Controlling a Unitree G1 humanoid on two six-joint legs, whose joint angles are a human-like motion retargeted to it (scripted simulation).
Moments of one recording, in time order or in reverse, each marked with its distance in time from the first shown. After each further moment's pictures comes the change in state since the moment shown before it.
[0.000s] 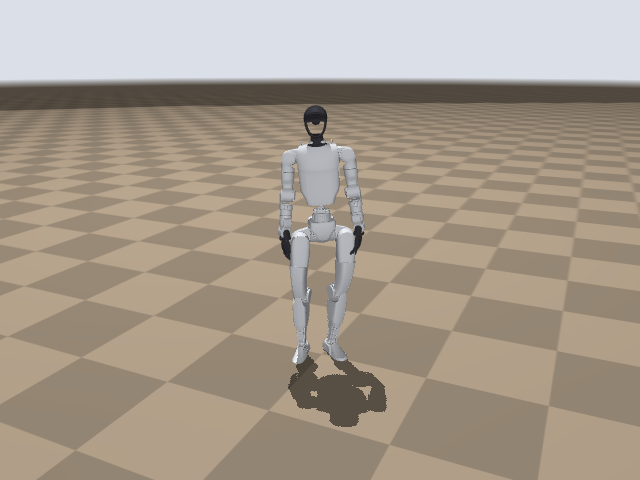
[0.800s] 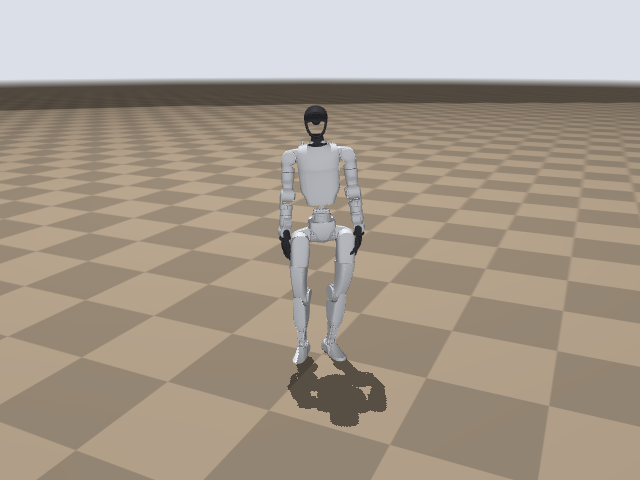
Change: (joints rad) left arm 0.002 -0.003 0.000 -0.003 -0.009 0.003 0.013; right arm 0.000 -0.002 0.001 -0.001 -0.005 -0.005 0.011; waist 0.005 0.001 0.003; left_leg 0.011 -0.006 0.001 -0.009 -0.001 0.008; right_leg 0.005 0.008 -0.001 -0.003 0.001 -0.002
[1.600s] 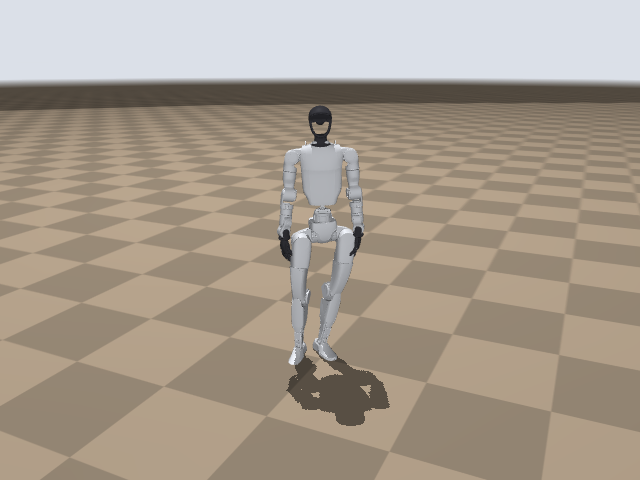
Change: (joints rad) left arm -0.002 -0.006 -0.007 -0.009 0.006 -0.006 0.019; right arm -0.001 -0.014 -0.023 -0.011 0.016 -0.012 0.010; waist -0.013 -0.038 0.033; left_leg 0.061 -0.096 -0.091 -0.038 -0.007 0.066; right_leg 0.059 -0.044 -0.086 0.000 -0.013 0.025
